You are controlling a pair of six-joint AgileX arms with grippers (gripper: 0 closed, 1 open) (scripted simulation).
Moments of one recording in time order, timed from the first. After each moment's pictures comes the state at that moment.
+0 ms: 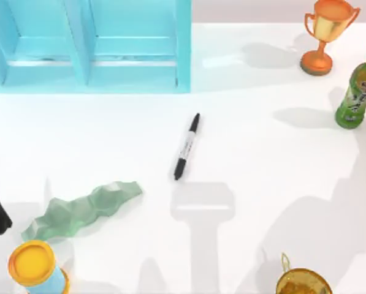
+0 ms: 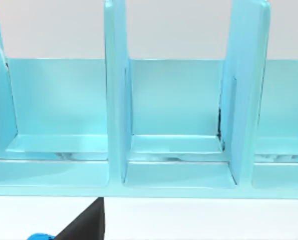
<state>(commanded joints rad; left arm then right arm) 0.00 0.00 0.00 0.00 0.00 0.00 -0.49 1.90 1.57 -1.25 0.00 -0.48</state>
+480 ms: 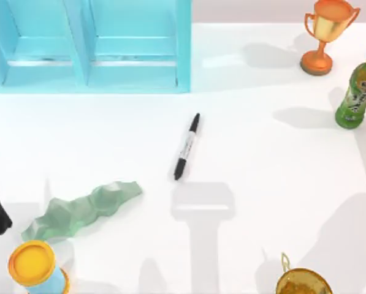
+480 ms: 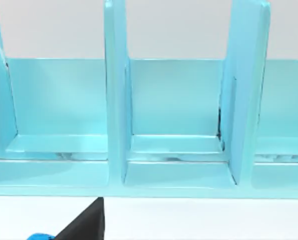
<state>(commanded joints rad) 0.00 0.00 0.00 0.00 0.00 0.00 -0.49 1.96 1.33 -0.95 0.00 -0.48</state>
